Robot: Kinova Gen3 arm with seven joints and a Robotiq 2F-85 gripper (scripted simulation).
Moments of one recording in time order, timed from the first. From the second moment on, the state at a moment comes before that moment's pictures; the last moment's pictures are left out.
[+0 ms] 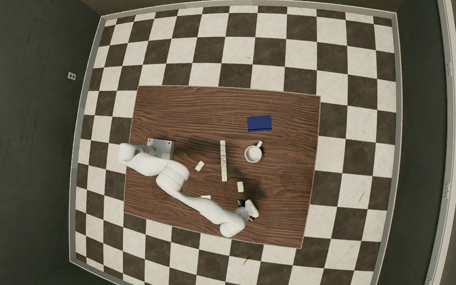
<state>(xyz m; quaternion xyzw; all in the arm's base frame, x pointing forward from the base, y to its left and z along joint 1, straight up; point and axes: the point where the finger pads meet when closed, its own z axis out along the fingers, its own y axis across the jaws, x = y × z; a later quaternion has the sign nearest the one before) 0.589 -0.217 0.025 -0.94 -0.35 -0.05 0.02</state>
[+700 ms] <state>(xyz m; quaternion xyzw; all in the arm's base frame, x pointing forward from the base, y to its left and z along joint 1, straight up) 0.587 -0.219 0.025 -0.93 -0.35 -0.07 0.03</state>
